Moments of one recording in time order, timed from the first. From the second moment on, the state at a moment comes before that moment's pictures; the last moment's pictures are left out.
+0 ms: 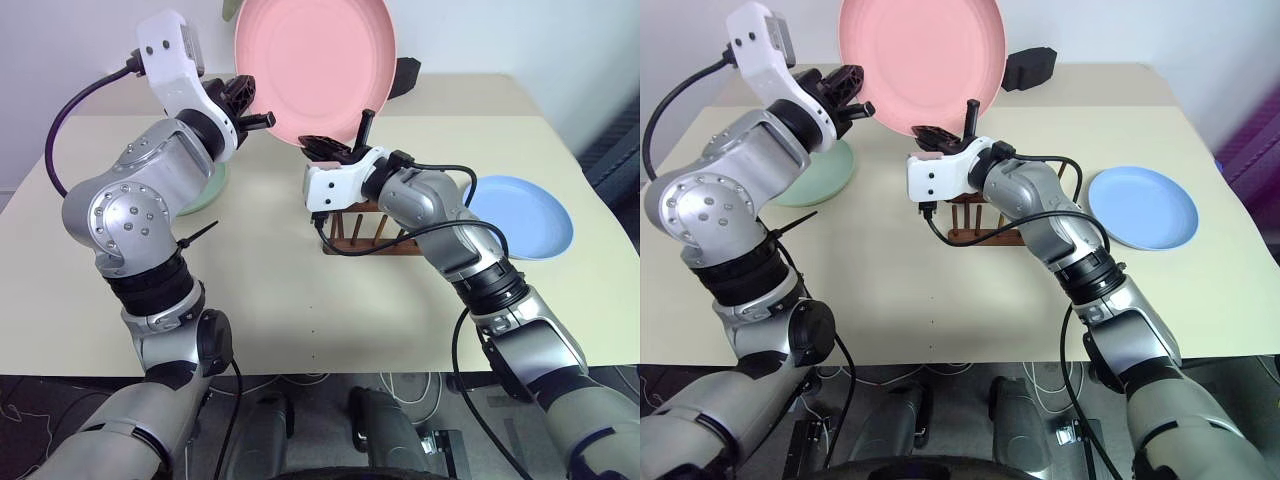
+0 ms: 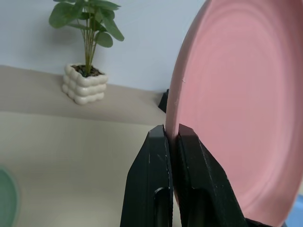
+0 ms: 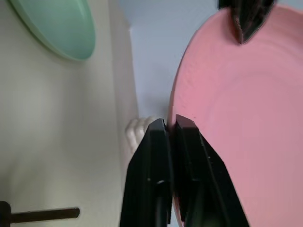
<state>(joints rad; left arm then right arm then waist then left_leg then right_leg) -0.96 0.17 0.40 -0.33 -0.63 1.21 0.15 -0.90 -0.41 0.41 0.13 -0.58 -0.13 0.42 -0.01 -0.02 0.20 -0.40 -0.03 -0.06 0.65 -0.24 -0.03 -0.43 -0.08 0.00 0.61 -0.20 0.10</state>
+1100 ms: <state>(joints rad) -0.30 0.65 0.33 -0.35 -0.59 0.66 -0.55 -0.63 -0.62 -0.20 -0.17 0.50 0.27 0.75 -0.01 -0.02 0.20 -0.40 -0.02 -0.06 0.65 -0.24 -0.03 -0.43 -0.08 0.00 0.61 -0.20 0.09</state>
